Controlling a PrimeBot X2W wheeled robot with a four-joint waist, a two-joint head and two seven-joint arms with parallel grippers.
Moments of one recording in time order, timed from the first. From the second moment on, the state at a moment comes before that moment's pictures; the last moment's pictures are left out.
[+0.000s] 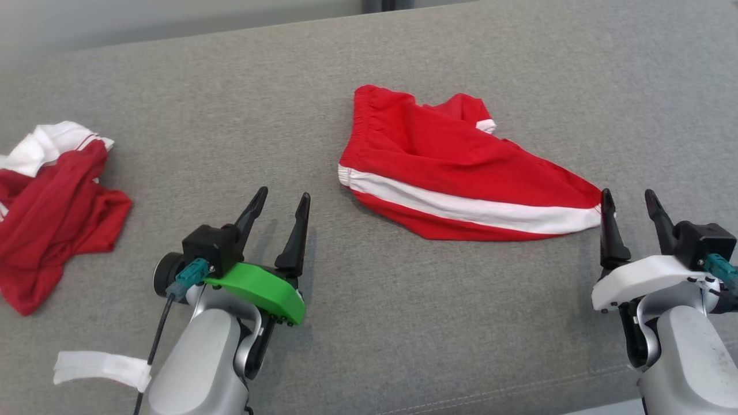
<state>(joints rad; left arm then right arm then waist) -0.40 0.08 -0.37 0.49 -0.39 -0.13 -0.26 -0.33 -0.12 -0.14 0.48 0.13 0.13 -0.26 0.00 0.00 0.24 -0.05</state>
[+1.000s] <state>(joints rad) -0.54 0.16 -0.36 0.72 -0.58 -0.13 -0.26 -0.28 -0.08 -0.05 0.40 0.19 0.13 -0.26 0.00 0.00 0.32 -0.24</state>
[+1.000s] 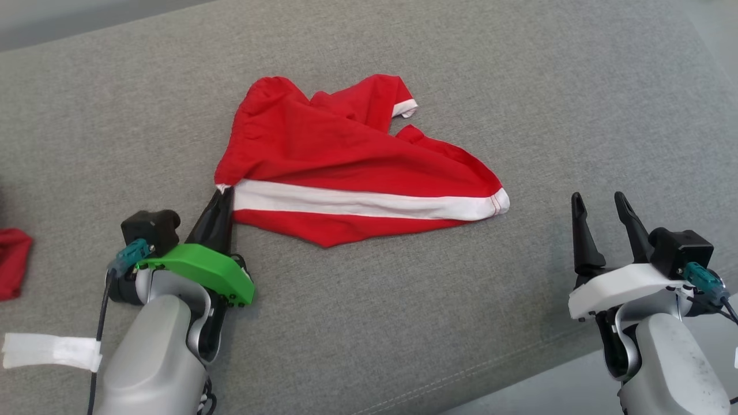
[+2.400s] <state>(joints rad) -0.06 0.06 0.00 0.42 -0.18 -0.03 -0.26 -0.16 -0.06 0.09 0.42 0.18 0.13 -0.26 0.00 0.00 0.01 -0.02</state>
